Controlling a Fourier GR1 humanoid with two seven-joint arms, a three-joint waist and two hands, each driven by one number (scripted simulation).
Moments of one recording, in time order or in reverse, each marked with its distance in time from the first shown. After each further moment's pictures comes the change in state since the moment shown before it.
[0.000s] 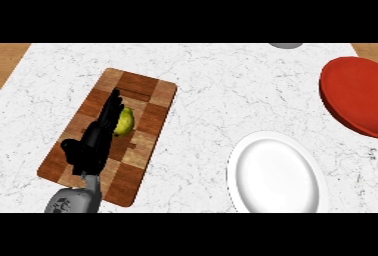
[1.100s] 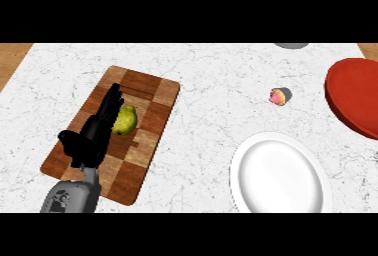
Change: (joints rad) left arm -0.049 0.006 0.029 0.024 0.013 -0.029 0.009; right arm -0.391 -0.244 0.060 0.903 0.435 -0.140 -0.333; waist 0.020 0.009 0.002
